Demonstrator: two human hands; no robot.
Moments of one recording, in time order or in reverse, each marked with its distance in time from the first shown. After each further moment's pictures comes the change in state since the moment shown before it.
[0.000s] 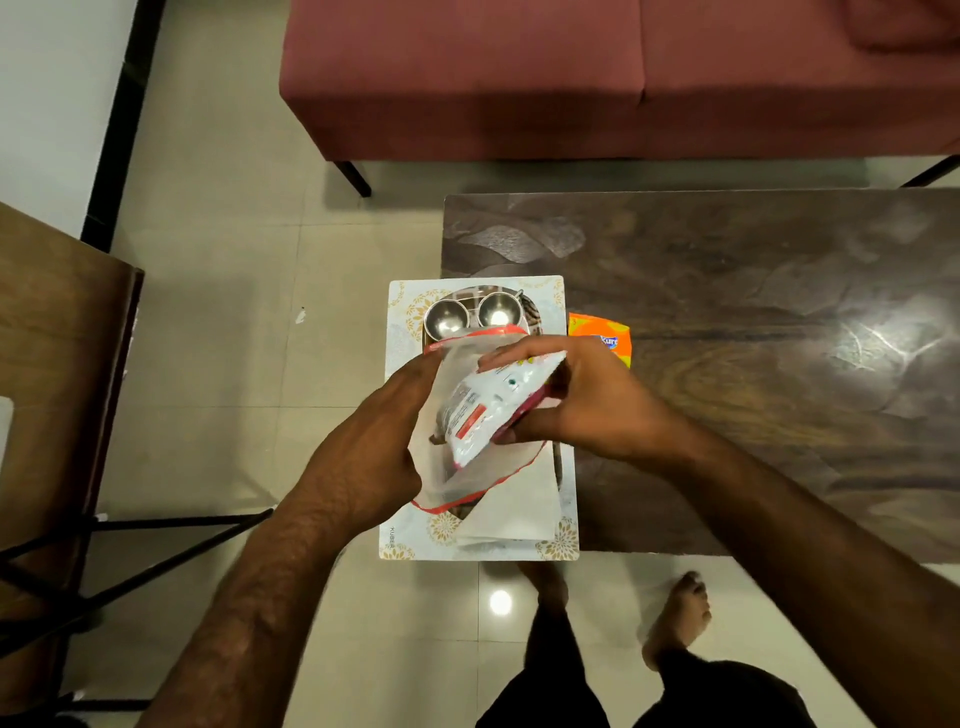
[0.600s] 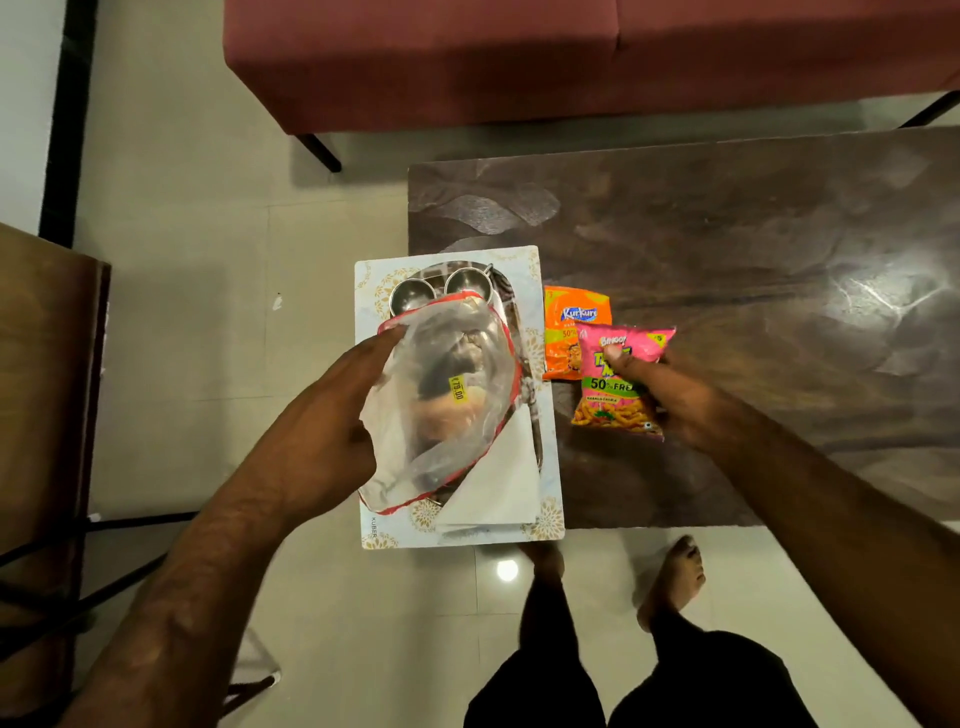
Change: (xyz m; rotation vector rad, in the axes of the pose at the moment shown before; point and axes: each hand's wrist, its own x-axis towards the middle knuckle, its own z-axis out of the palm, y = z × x) left_hand 0.012 0.001 0.000 0.043 0.021 -0.065; right_hand -0.019 0.159 -0.074 0.650 0.427 0.617
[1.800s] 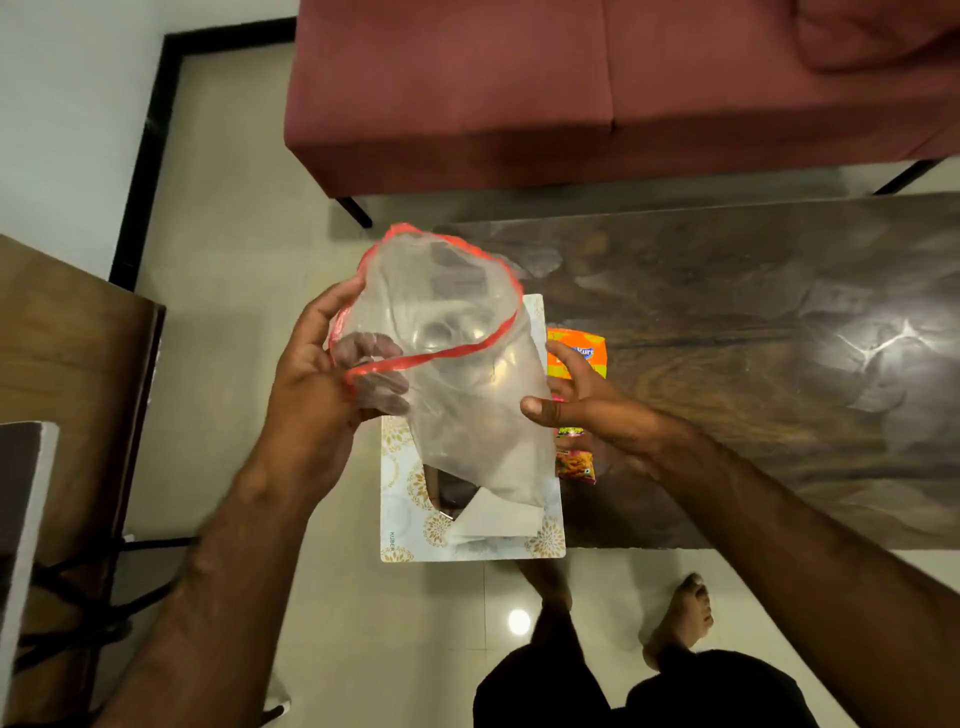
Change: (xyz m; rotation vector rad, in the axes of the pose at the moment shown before) left_hand -0.003 0.036 -0.035 -0.954 0.352 -0.107; right_hand -0.093 -0.043 0.081 -0.237 -0.379 -0.120
